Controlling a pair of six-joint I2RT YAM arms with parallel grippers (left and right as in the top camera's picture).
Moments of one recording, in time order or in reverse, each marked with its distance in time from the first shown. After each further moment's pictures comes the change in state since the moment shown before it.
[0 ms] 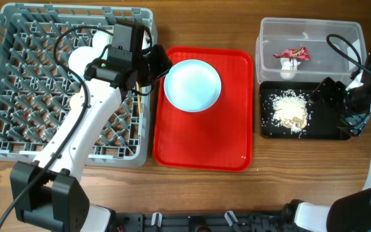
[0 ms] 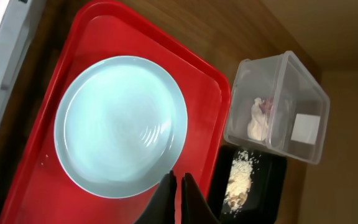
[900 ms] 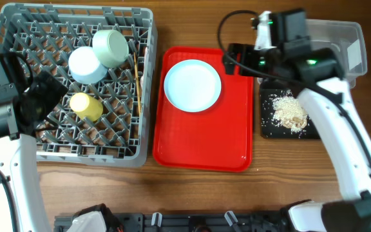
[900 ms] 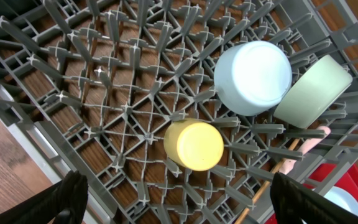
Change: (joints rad) left arm 0.594 -0.380 0.009 -0.532 -0.450 0.238; right arm 0.652 0.074 0.169 0.401 -0.051 -0.005
